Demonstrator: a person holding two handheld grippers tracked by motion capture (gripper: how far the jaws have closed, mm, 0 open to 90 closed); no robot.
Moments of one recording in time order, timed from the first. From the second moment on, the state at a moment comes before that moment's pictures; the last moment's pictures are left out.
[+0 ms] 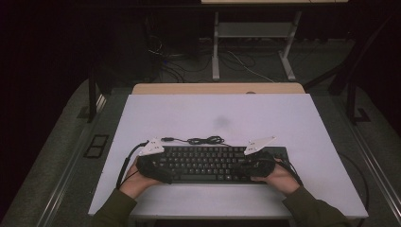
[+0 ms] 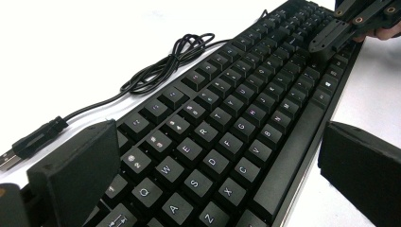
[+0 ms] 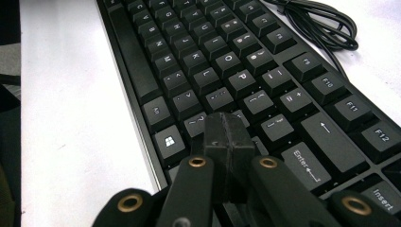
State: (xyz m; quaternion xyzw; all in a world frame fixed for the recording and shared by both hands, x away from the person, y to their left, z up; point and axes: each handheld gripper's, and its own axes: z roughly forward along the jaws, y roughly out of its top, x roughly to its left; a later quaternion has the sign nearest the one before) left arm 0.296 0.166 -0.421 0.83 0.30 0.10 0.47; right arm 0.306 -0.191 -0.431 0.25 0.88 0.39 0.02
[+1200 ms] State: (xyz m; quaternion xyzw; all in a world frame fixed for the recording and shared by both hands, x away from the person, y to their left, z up) left arm 0.320 0.137 -0.418 0.84 0.29 0.07 0.46; right arm 0.305 -0.190 -0.434 0.24 0.89 0.38 0.02
